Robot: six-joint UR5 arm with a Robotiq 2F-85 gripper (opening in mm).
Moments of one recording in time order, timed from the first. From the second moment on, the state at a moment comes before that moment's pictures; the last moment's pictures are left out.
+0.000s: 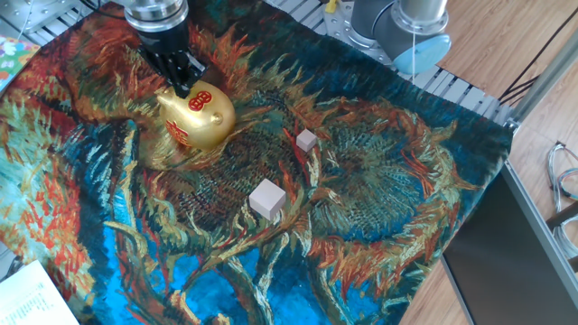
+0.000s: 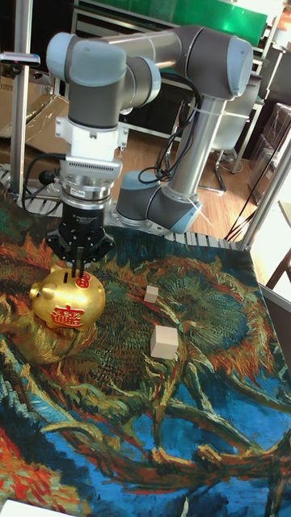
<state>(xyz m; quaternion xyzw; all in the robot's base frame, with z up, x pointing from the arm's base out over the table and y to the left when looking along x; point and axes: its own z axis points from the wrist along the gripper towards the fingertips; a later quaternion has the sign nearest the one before) 0.504 -0.115 0.148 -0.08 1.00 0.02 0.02</state>
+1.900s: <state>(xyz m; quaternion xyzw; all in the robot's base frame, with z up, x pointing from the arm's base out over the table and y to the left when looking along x) 0.616 -0.055 0.110 -0.07 1.00 0.02 0.04</state>
